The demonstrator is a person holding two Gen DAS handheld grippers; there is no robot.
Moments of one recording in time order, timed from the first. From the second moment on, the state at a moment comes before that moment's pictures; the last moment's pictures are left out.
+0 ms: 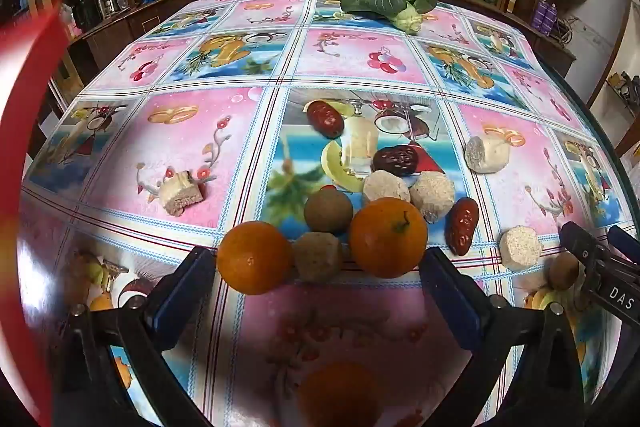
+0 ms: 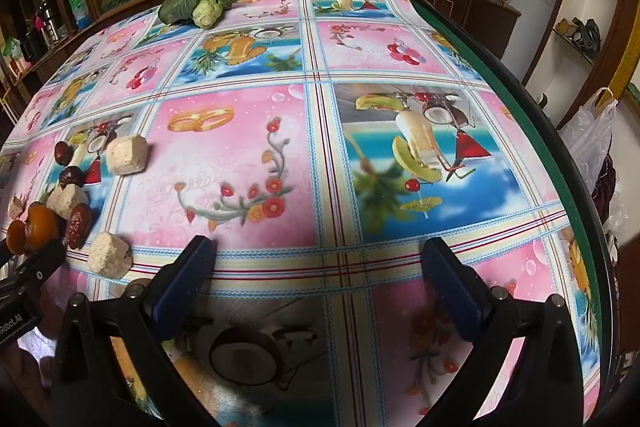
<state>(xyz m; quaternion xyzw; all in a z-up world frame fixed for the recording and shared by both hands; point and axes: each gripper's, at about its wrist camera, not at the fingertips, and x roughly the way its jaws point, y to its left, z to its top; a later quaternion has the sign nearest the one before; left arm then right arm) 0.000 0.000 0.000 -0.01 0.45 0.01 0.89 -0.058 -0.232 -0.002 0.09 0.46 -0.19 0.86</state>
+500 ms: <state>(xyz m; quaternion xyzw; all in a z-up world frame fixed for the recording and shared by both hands) 0.000 0.000 -0.001 -0.01 0.45 0.00 0.89 -0.057 -0.232 -0.003 0.09 0.46 -0.19 0.86</state>
